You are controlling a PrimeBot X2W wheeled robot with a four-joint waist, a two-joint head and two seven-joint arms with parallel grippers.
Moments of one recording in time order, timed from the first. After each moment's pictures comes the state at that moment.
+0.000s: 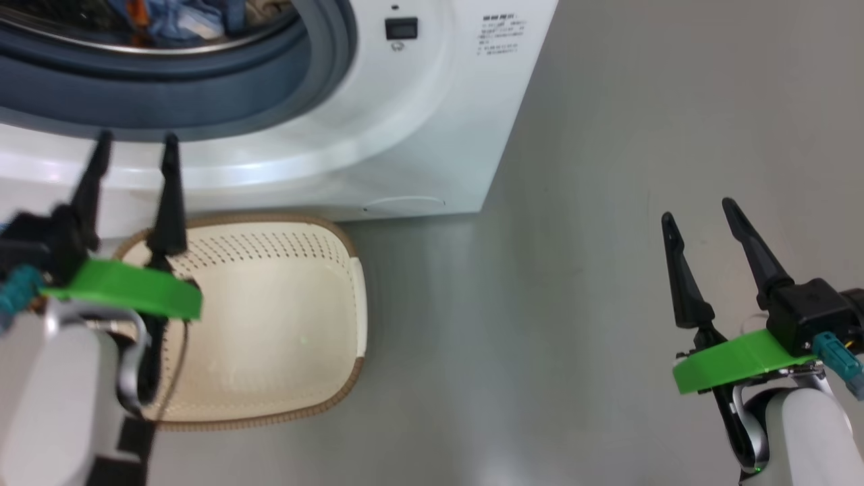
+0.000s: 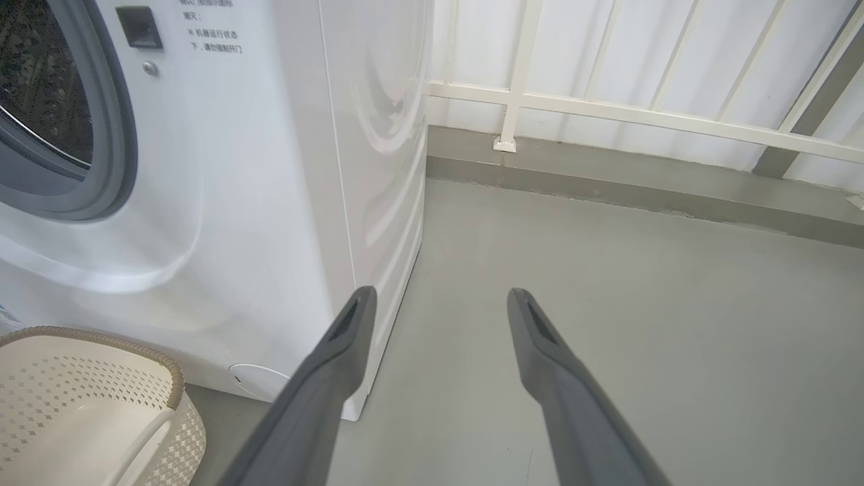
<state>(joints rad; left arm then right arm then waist) -0.56 0.22 -0.11 0.33 -0.29 -0.05 -0.26 -0.24 -0.06 -0.08 0.01 -0.01 0.13 -0.18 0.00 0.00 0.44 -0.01</state>
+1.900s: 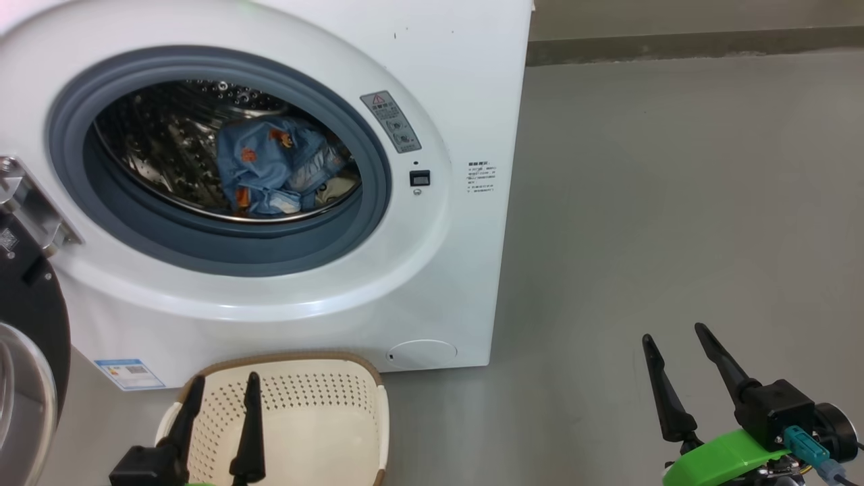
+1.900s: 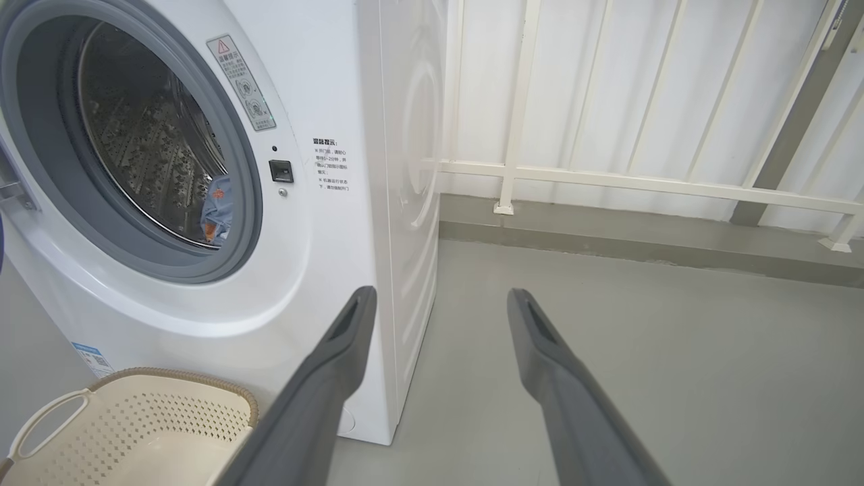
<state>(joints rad) 0.03 0.05 -0.08 0.12 -0.23 -0.04 -0.26 0.01 -0.05 -0.05 0.04 0.04 0.13 -0.16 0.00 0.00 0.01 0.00</state>
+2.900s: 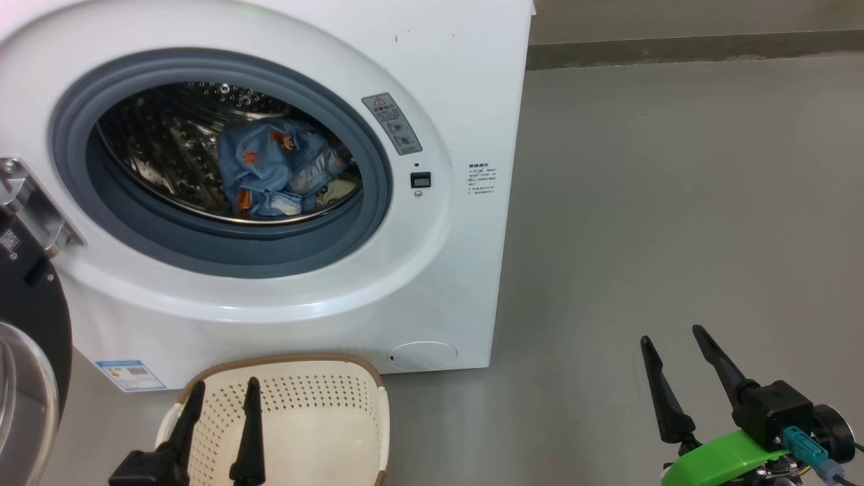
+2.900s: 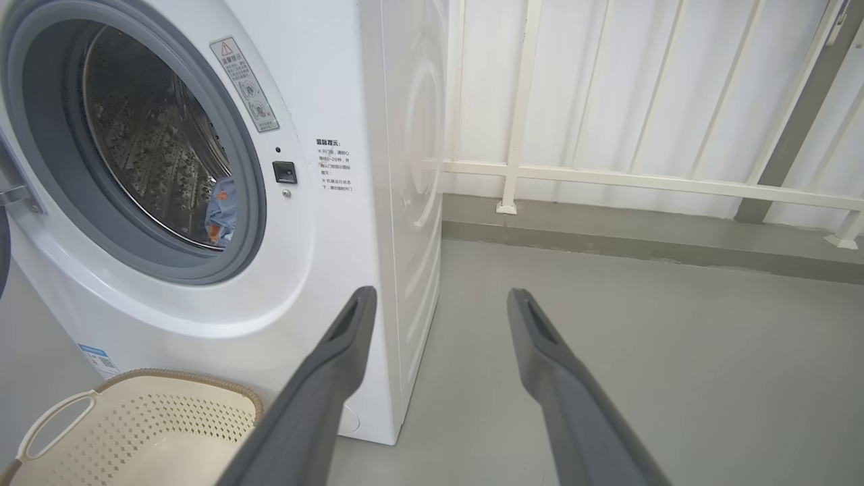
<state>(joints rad) 0.04 0.05 -0.08 0.12 -0.24 -0.04 -0.26 0.01 -0.05 -0.04 0.04 0.05 0.13 -0.16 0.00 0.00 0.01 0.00</state>
